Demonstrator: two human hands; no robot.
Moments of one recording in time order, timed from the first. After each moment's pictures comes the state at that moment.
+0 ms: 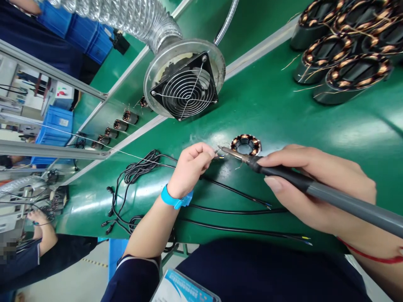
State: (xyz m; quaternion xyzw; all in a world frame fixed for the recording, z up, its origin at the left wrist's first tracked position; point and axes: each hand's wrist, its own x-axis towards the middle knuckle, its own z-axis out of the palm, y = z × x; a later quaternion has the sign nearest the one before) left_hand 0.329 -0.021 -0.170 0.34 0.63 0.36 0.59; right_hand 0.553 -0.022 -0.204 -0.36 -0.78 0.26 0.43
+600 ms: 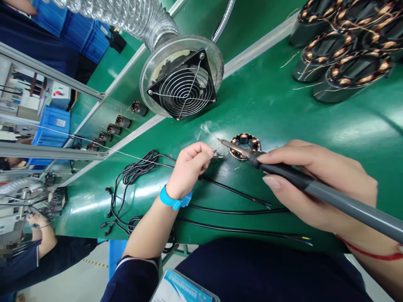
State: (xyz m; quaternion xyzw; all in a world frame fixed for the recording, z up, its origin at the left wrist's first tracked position) left_hand 0.327 -0.023 -0.171 0.35 0.63 0.35 0.59; right_hand 0.553 -0.019 -0.203 -0.36 -0.76 0.29 0.45
